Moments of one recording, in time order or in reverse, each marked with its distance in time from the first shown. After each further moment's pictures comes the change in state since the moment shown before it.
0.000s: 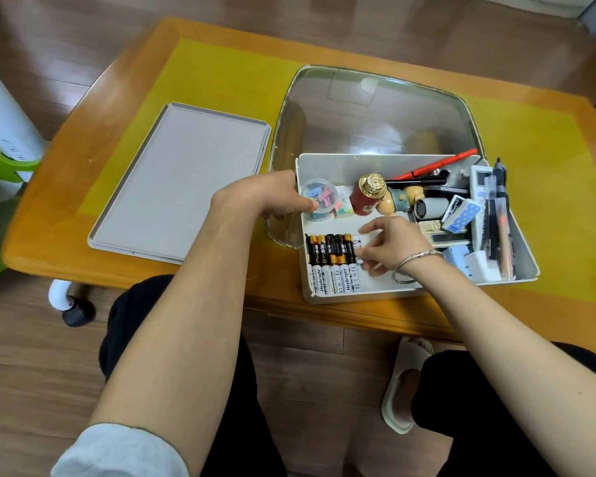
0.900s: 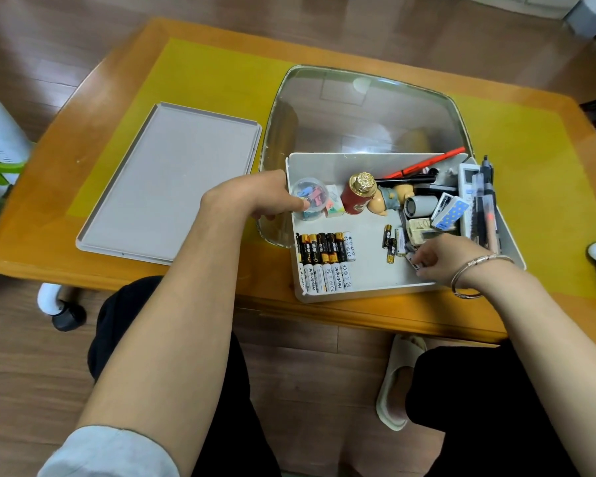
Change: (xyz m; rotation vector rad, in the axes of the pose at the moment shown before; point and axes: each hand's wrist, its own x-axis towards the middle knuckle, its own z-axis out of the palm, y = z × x) left_hand 0.001 -0.001 0.002 0.022 0.008 -0.009; right_hand -0.040 0.028 -0.066 -0.714 -0.053 0.092
